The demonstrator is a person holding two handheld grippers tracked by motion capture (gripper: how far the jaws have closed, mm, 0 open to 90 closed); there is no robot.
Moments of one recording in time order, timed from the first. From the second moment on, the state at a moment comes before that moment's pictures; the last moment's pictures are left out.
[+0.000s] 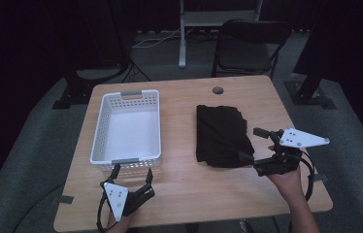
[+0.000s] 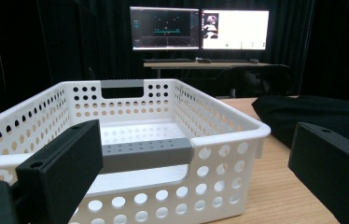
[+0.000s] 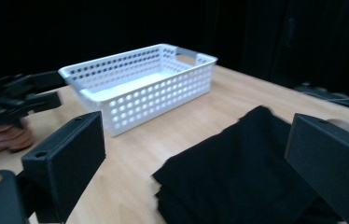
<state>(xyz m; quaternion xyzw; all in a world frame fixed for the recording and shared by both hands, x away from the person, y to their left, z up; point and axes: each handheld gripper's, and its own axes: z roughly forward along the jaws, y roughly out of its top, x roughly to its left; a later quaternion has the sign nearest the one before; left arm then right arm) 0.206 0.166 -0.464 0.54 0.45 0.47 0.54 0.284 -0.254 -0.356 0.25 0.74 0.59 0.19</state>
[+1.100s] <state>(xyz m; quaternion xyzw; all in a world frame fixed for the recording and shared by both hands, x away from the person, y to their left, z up) 0.206 0.166 -0.464 0.54 0.45 0.47 0.54 0.362 -0.256 -0.372 0.35 0.74 0.55 0.17</state>
